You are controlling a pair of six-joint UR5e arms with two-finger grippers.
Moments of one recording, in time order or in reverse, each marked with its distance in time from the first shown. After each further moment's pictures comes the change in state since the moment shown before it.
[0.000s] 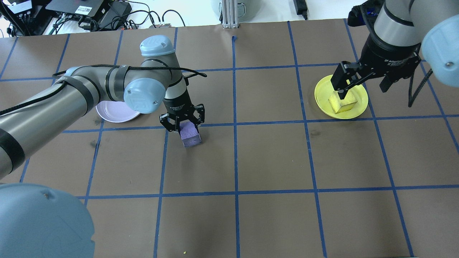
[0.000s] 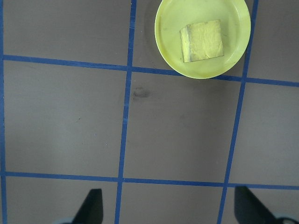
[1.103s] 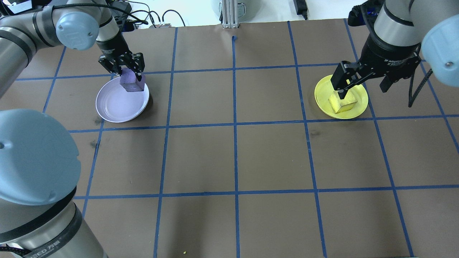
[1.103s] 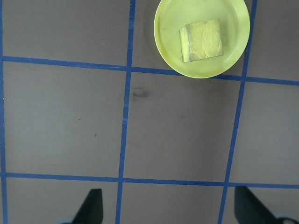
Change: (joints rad) left arm 0.269 -0.155 0.427 -0.135 0.086 0.565; right arm 0.000 0.000 0.000 0.000 0.000 0.008
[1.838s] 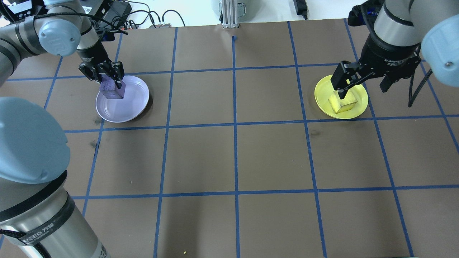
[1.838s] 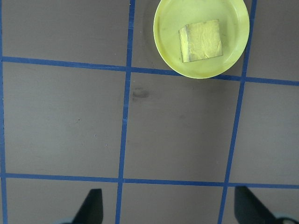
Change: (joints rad) left arm 0.098 -0.042 -0.002 0.004 0.065 0.096; right arm 0.000 0.001 0.000 -0.001 -0.001 0.001
